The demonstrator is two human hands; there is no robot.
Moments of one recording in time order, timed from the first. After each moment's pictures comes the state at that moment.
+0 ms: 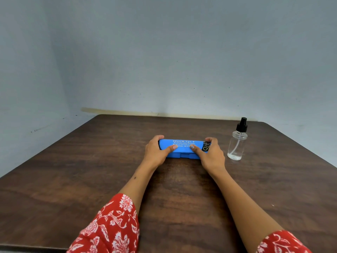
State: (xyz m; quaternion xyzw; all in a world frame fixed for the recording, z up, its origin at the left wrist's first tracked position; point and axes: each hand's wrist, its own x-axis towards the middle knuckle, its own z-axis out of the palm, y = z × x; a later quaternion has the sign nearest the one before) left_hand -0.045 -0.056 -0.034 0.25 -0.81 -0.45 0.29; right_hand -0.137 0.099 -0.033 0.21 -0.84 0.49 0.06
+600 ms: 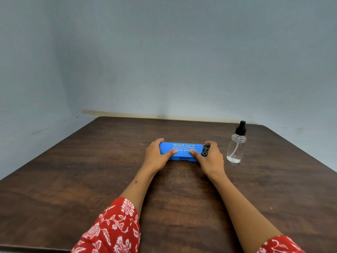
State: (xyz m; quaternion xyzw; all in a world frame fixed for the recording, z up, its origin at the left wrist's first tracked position) left_hand -0.040 -0.050 -0.034 0.24 -0.83 -0.41 0.29; right_hand -0.132 0.101 -0.032 0.22 -0.84 0.49 0.06
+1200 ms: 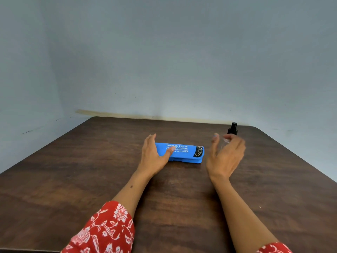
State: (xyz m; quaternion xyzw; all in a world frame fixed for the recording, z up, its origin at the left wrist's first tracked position) left_hand -0.039 -0.036 -0.034 0.22 -0.84 -0.36 0.33; right_hand -0.120 0.124 -0.010 0.11 -0.72 0.52 0.44
